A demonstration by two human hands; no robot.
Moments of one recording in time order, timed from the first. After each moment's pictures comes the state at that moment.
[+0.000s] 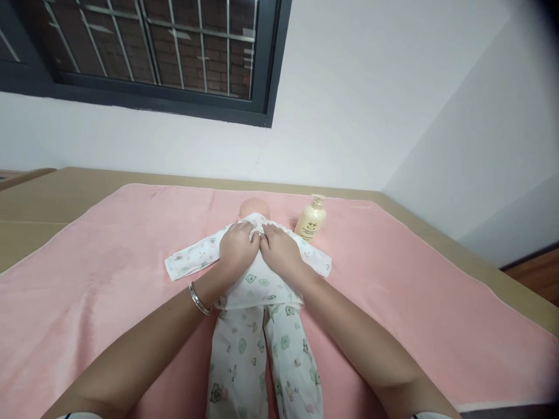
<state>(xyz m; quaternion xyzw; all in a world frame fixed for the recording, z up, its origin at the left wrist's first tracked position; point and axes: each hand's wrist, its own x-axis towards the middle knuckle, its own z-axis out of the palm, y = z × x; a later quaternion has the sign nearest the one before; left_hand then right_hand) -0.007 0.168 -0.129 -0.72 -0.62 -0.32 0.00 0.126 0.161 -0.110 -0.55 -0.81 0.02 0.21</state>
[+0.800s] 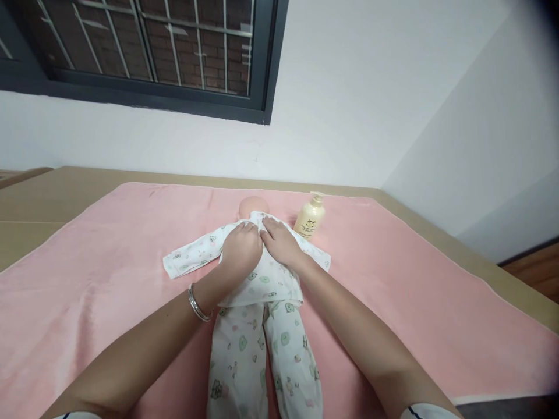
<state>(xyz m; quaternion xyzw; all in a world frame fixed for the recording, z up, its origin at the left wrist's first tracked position) 0.000 0.159 -0.120 -0.77 -0.59 -0.25 0.05 0.135 0.181 -0.110 -0.52 -0.83 0.06 0.19</state>
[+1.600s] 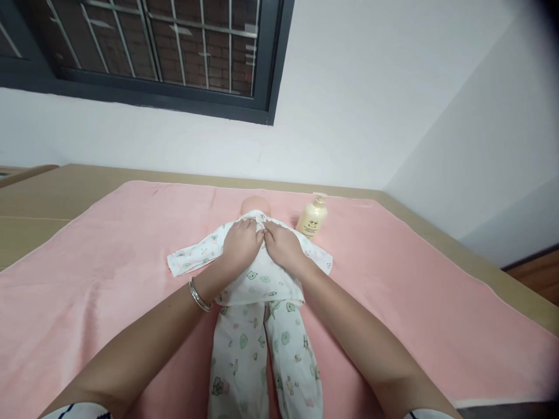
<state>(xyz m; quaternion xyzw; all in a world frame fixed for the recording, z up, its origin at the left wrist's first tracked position) -0.006 0.171 -0.122 -0.77 -0.59 -0.24 0.02 0.132 0.172 -0.108 -0.53 -0.82 0.06 0.21</state>
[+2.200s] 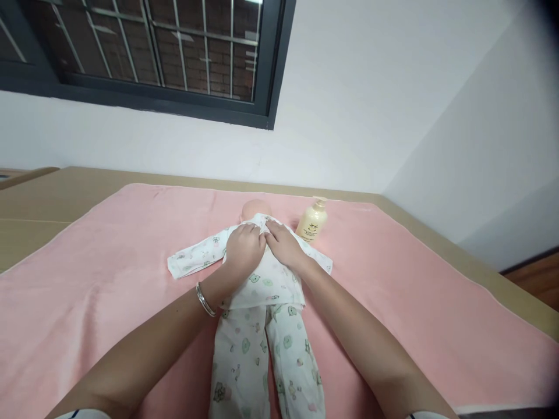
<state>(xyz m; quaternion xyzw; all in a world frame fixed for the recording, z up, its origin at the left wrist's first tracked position) -0.001 0.167 -0.130 -0.75 -0.59 -0.30 0.03 0.140 0.191 -0.120 -0.50 -0.83 0.09 0.23</state>
